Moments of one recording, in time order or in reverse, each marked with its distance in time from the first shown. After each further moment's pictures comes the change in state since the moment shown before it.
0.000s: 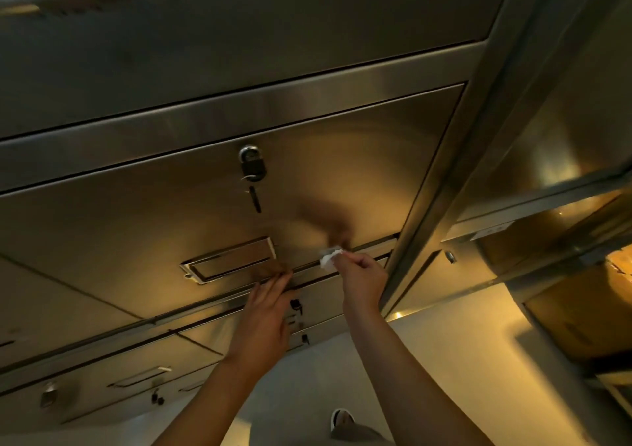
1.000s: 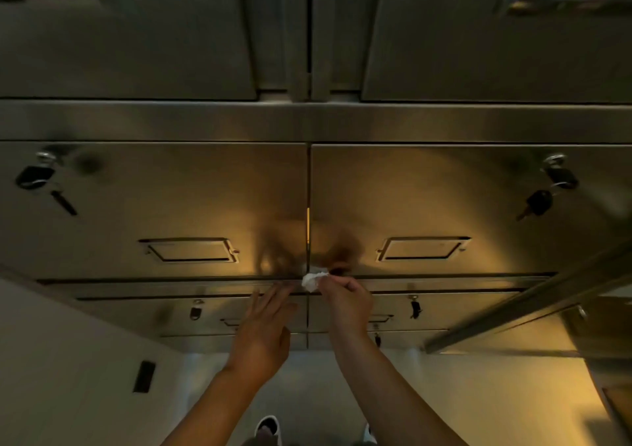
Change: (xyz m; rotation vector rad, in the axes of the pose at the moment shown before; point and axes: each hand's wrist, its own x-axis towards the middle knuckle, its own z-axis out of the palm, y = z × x) left_hand -0.180 -0.178 -0.069 -0.072 0.226 -0.182; right_hand -0.223 0.083 0.171 -0.090 -0.355 0.175
